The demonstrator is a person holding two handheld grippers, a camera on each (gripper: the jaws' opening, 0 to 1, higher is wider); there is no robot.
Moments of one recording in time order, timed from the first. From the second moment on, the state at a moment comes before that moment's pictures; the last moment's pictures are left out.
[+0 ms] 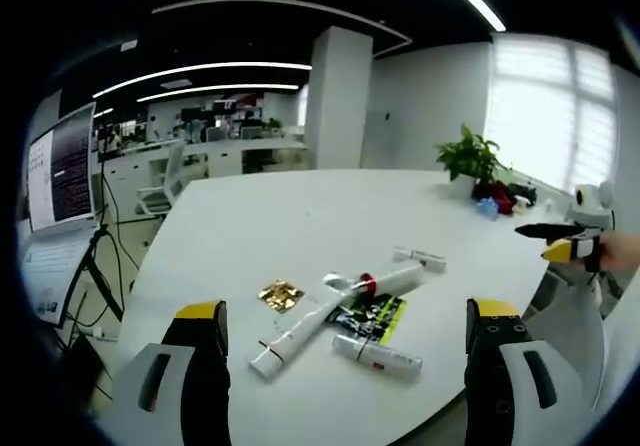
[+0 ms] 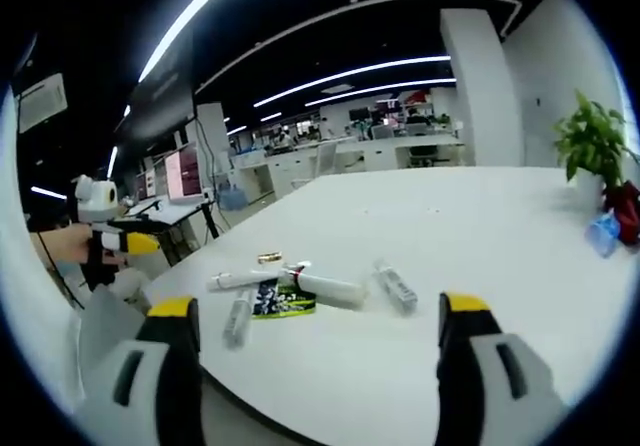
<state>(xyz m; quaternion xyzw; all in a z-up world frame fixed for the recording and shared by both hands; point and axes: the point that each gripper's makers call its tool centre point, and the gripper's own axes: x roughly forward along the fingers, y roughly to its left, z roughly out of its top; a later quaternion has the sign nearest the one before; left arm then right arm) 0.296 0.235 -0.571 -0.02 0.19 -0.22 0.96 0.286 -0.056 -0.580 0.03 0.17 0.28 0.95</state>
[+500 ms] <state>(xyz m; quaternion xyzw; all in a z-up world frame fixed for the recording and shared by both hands) 0.297 0.236 -0.577 -0.02 0.20 -0.22 0.95 0.288 -0.053 -0.584 0.02 0.17 0.28 0.94</state>
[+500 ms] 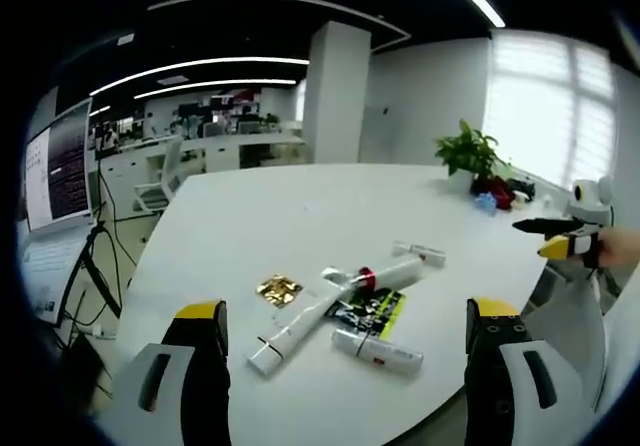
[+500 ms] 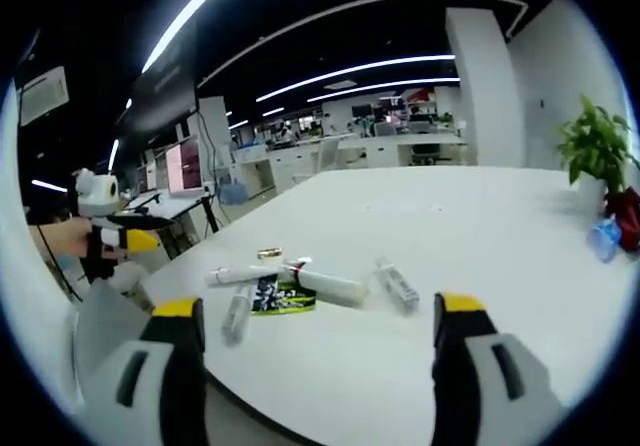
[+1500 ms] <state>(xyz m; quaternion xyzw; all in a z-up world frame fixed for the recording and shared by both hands) 0.301 0.240 -0.591 -0.02 0.22 -0.23 0.95 0.311 -0.043 -0.600 0.00 0.21 0.30 0.93</state>
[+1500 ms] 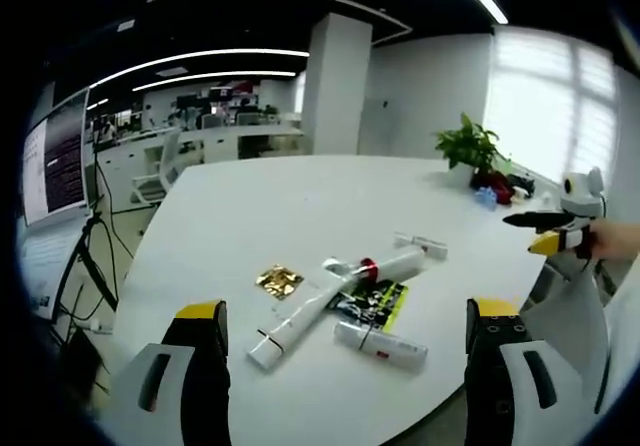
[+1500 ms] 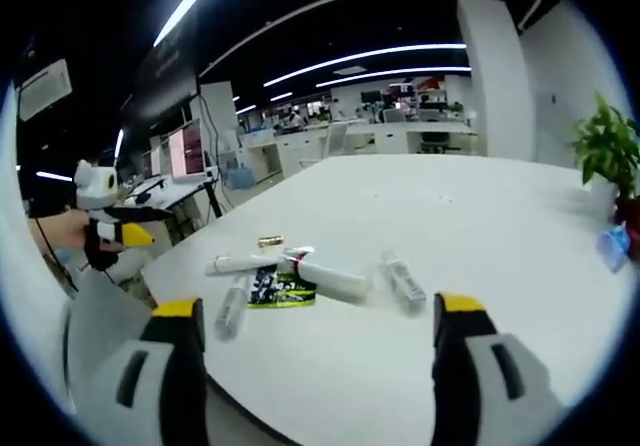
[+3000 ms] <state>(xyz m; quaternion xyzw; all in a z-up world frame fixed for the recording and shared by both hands) 0.320 0.248 -0.611 -0.03 0.24 -0.22 0.94 0.400 0.017 -0.647 -0.15 0.26 0.44 0.85</state>
